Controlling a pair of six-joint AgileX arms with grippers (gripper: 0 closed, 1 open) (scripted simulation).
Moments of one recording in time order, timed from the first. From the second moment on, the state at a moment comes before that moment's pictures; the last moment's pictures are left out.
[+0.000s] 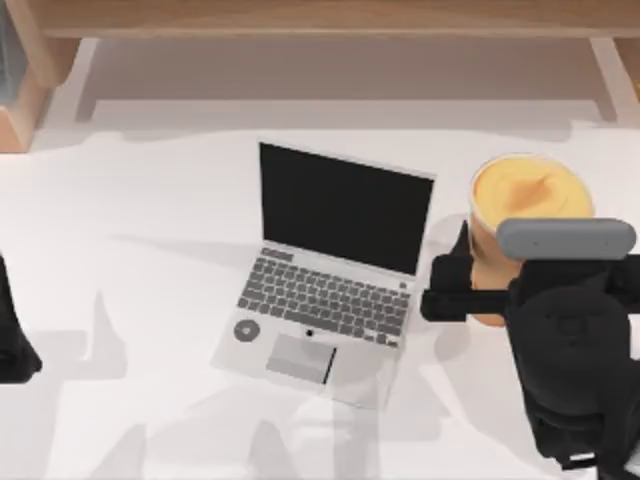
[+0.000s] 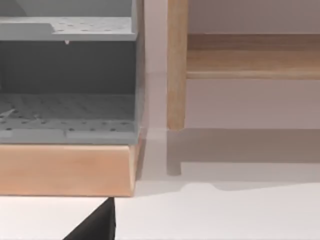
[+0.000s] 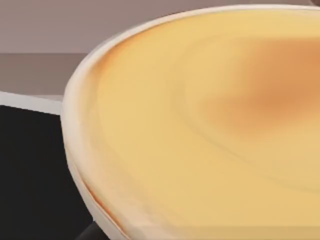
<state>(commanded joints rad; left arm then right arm) 0.00 0.00 0.00 0.00 0.00 0.00 0.86 1.51 0.38 0.80 0.86 0.26</state>
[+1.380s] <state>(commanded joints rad) 0.00 0.00 0.00 0.00 0.00 0.00 0.87 1.66 0.34 1.02 0.87 0.26</state>
